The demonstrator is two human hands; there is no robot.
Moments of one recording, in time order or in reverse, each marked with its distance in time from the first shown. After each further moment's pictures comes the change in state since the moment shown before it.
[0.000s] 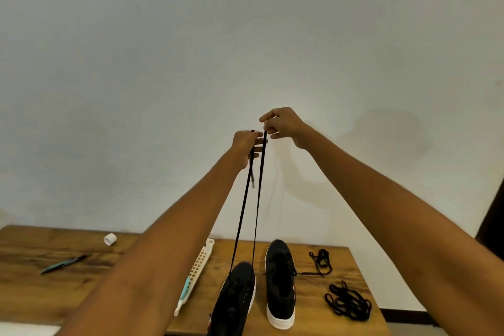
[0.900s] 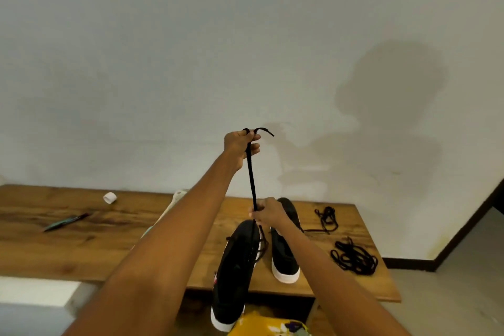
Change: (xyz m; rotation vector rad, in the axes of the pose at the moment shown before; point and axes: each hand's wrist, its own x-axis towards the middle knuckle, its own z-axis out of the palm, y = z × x) left_hand 0.031 -0.124 -0.023 -0.241 0.027 -0.150; right_hand -0.087 0.244 0.173 -0.073 -0.295 0.420
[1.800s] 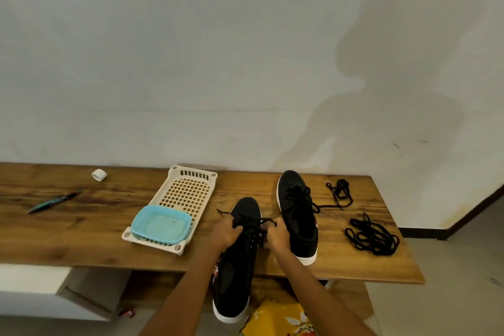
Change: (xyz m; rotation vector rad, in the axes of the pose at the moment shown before) left_hand -0.013 -0.240 -0.122 1.071 -0.173 -0.388; right_hand 0.034 0.119 0.101 0.623 0.264 0.459
